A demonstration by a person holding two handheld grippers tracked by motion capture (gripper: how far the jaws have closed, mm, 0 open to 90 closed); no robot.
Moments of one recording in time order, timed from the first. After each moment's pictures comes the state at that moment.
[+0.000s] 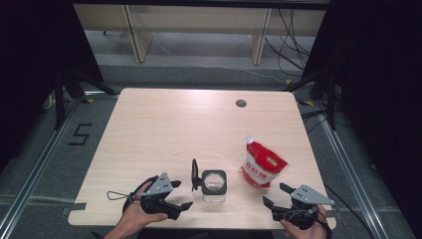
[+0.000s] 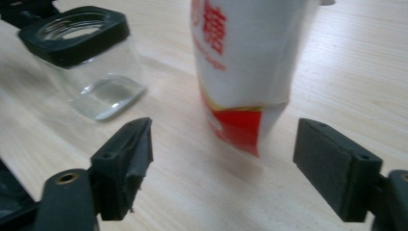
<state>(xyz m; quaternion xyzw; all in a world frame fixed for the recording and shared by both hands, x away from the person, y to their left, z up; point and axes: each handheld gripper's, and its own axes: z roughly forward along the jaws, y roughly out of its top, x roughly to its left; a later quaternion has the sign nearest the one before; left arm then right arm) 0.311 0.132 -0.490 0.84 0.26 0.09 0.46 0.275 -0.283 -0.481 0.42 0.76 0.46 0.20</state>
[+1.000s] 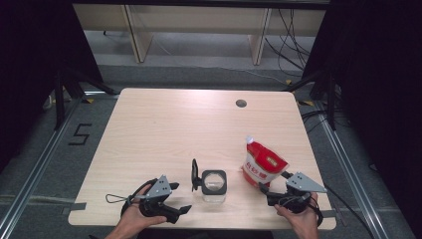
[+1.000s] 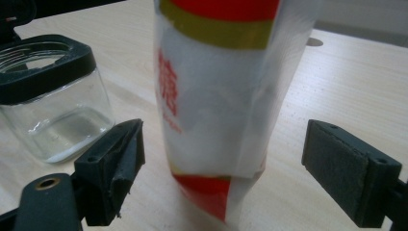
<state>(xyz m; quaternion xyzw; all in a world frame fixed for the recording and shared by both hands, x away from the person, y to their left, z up) 0.306 0.134 -0.494 0.84 0.27 0.08 0.46 0.312 -0.276 -0.488 0.40 0.74 0.49 0.23</state>
